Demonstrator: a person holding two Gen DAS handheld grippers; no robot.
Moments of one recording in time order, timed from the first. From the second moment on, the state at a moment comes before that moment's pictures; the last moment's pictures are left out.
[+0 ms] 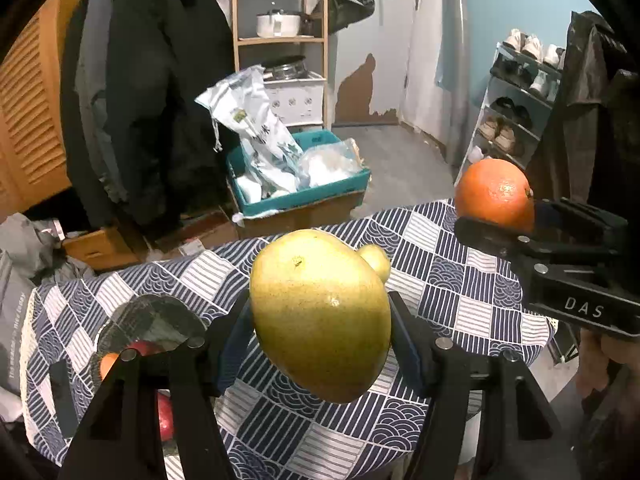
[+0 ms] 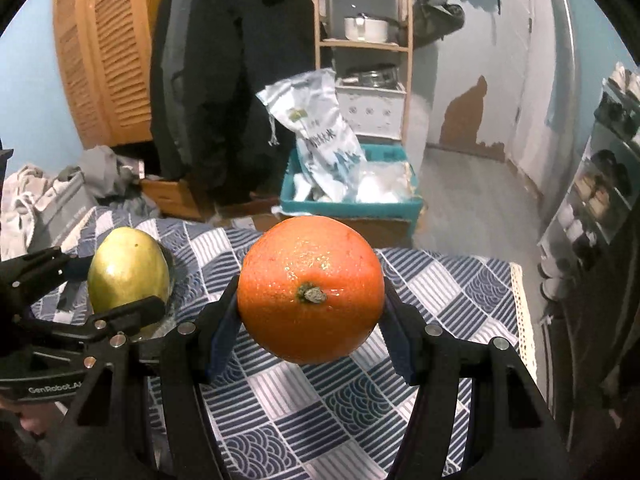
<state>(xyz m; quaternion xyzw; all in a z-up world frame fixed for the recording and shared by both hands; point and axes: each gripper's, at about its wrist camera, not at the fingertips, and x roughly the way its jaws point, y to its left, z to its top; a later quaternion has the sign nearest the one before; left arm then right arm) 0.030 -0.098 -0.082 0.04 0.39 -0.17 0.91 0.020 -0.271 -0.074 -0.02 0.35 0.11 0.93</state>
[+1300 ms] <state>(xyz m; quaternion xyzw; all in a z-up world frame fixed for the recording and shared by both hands) 0.040 0.045 -0.105 -0.04 0.42 -0.07 0.91 0.061 -0.132 -0.081 -0.05 0.38 0.22 0.90</state>
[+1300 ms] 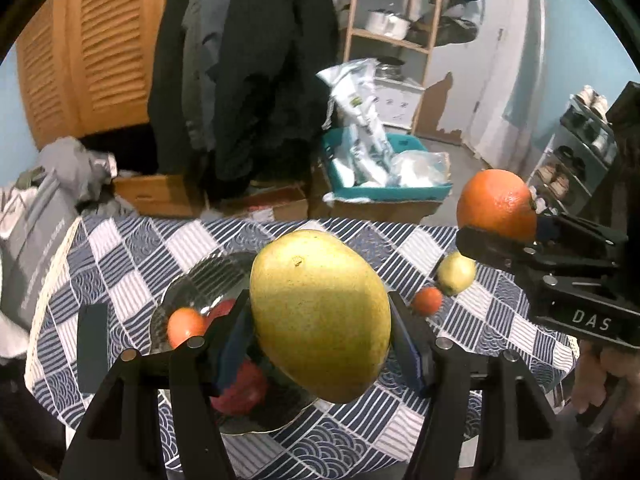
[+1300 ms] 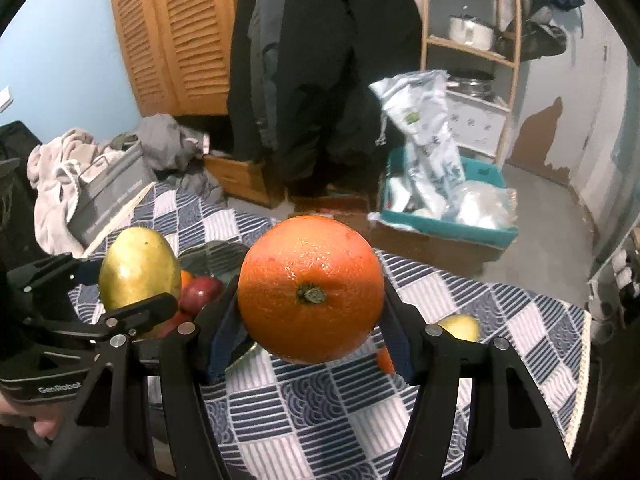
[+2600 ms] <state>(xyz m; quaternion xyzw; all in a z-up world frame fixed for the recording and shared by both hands) 0.066 0.100 -0.219 -0.07 0.52 -0.02 0.85 0.125 -0.032 -0.223 -0.07 0.51 0.26 0.81</state>
